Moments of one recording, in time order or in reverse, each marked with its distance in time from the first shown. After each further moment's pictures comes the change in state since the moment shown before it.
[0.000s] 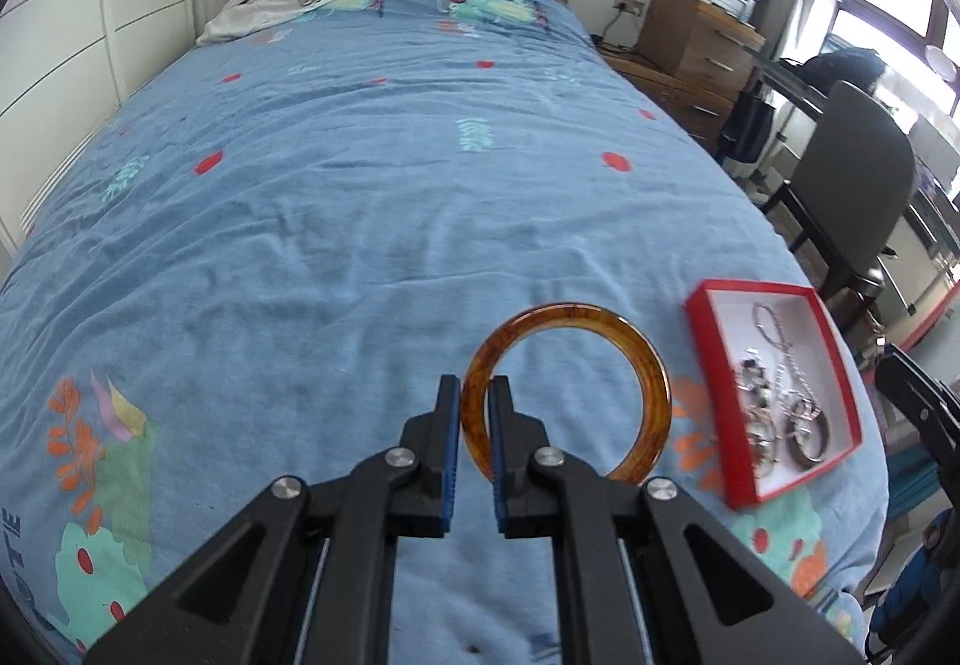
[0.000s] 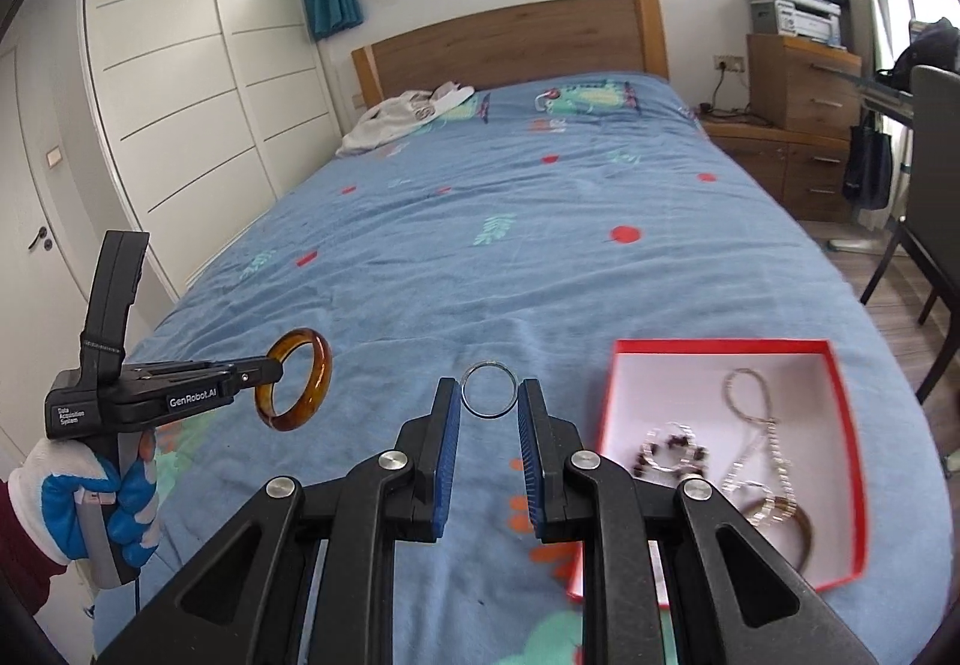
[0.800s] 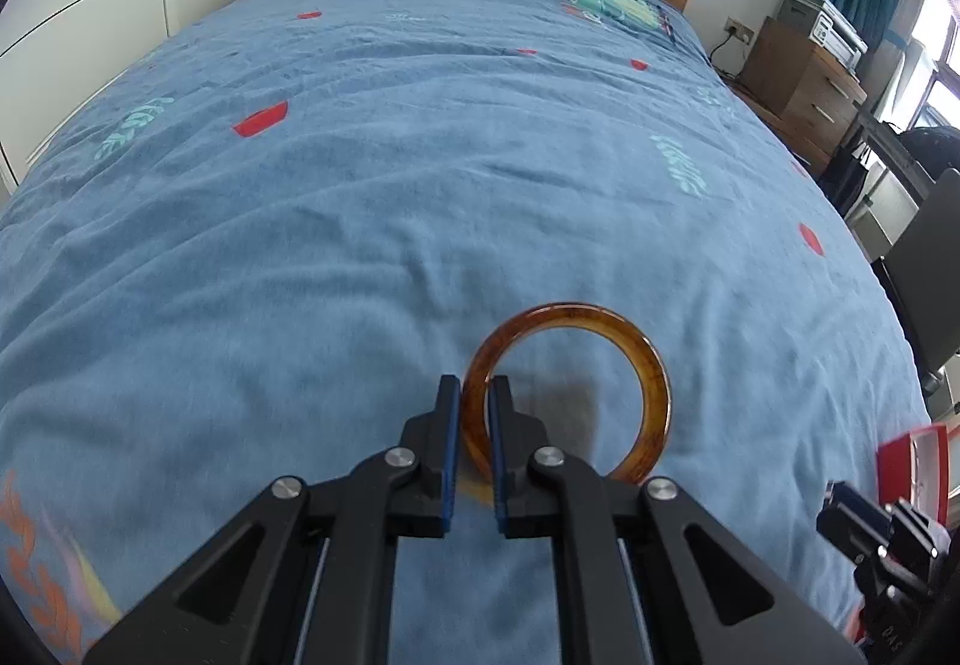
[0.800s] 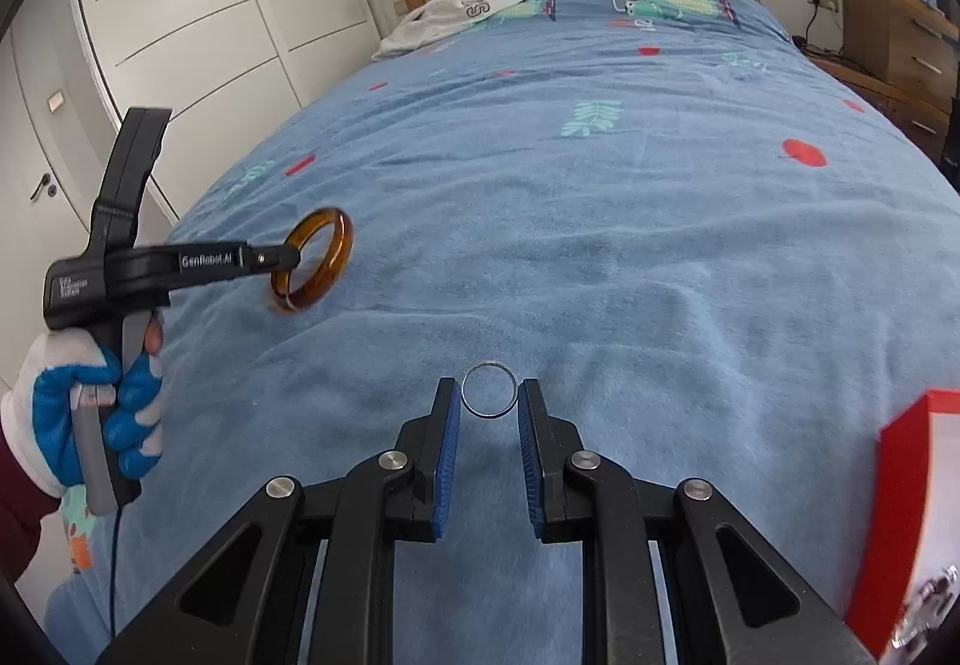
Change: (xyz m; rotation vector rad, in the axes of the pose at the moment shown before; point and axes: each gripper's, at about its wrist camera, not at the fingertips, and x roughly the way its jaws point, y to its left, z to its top) left arm 0.156 0.154 0.064 -0.176 0.026 0.093; right arm 0.217 0.048 -0.003 -0.060 0.202 0.130
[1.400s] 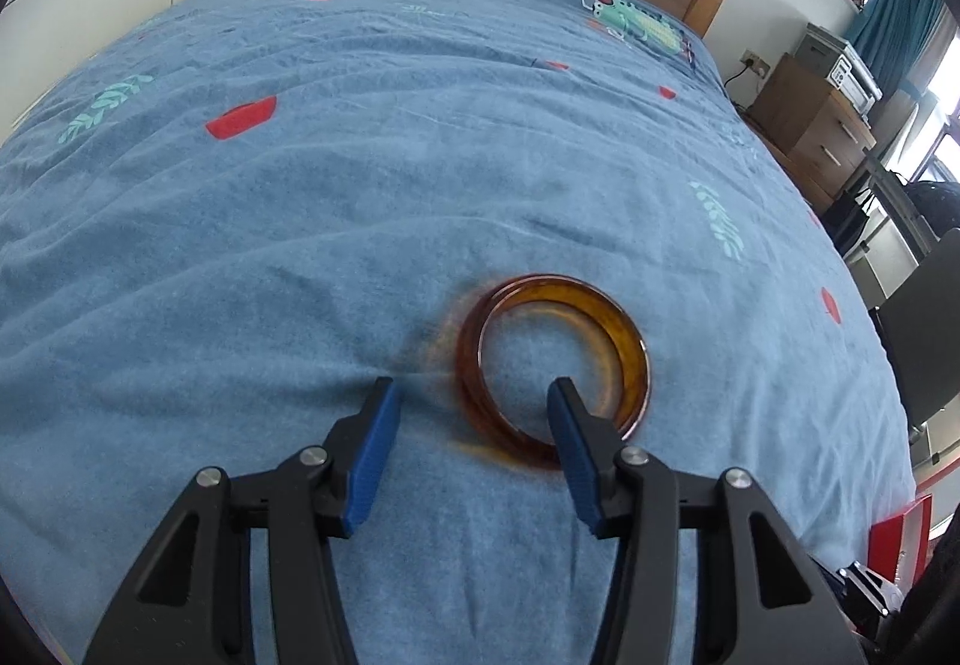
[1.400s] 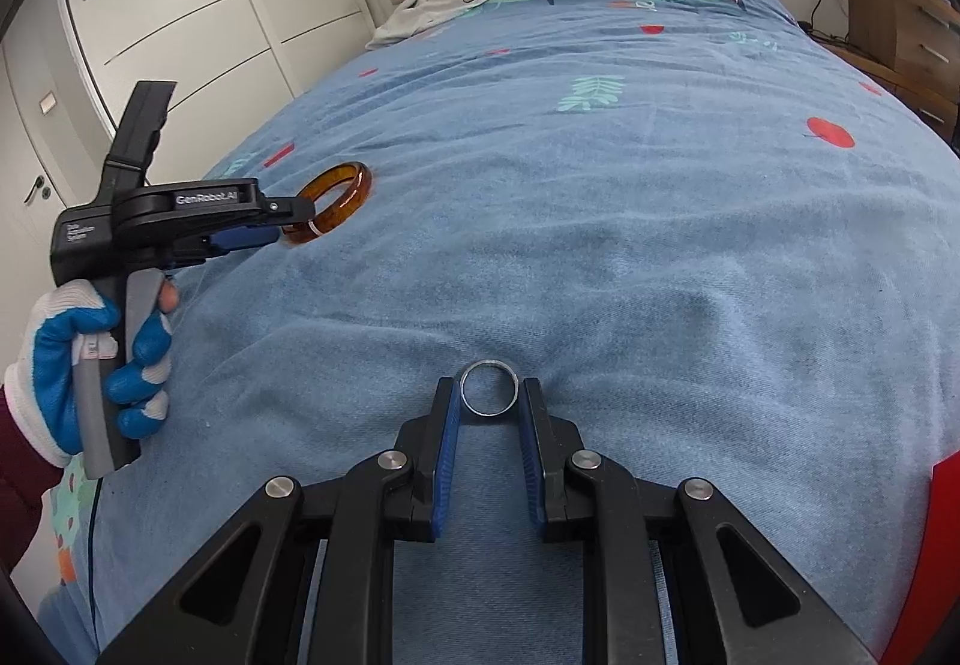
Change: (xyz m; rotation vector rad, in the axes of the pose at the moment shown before) left arm 0.054 0.022 0.043 -0.089 -0.011 -0.039; right arm 0.041 -0.012 0.005 0.009 0.032 0.015
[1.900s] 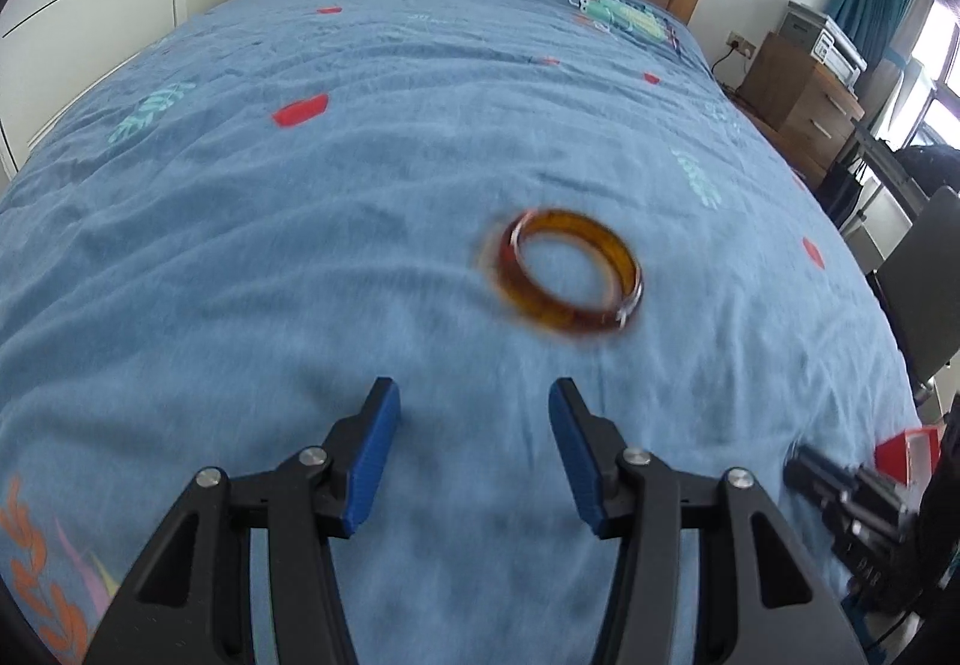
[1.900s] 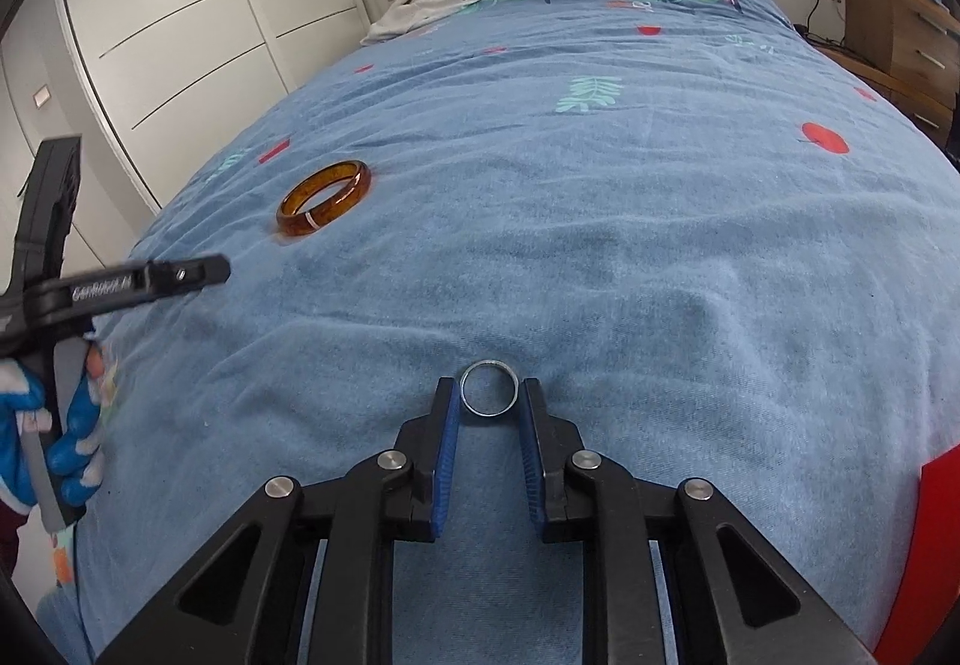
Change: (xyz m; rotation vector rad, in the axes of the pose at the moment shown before) left arm -0.051 0.015 -0.031 0.052 -0.007 0.005; right arm 0.000 0.004 0.002 -0.006 0.007 -0.024
